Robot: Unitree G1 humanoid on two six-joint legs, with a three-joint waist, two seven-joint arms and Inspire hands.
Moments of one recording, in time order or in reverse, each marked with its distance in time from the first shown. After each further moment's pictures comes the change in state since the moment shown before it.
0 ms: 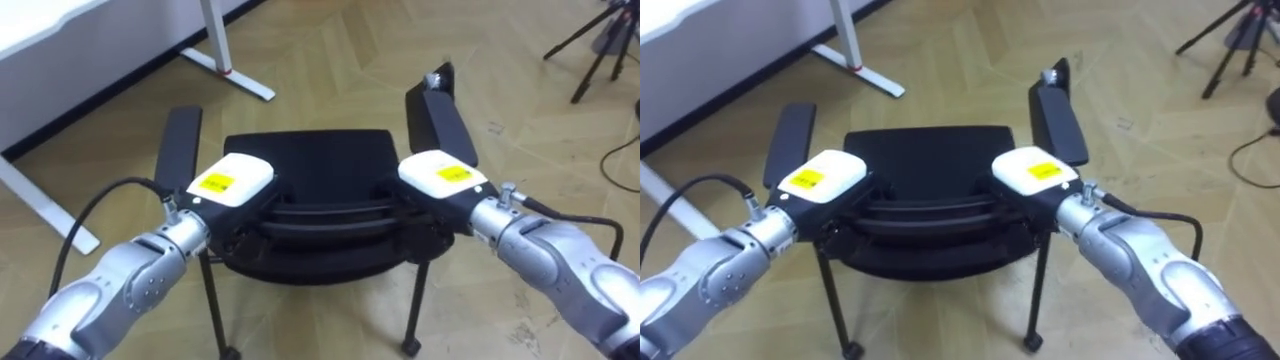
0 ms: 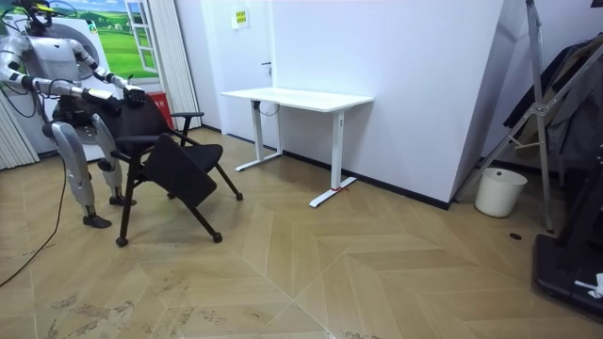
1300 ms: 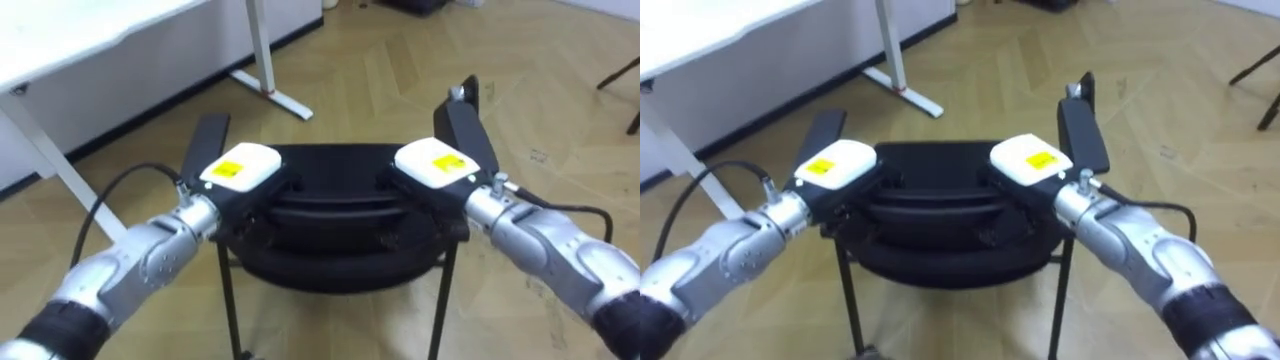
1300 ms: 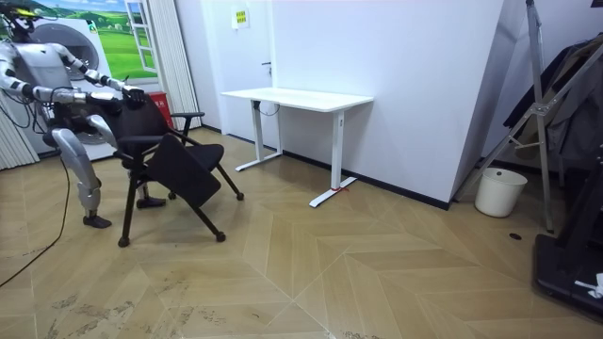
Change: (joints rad) left arm -0.173 -0.073 -0.029 0.313 -0.014 -0.127 0.066; right arm -0.122 0.055 0.011 0.324 -0.077 -0.202 -0.202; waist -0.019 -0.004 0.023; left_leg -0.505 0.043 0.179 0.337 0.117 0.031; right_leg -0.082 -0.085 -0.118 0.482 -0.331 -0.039
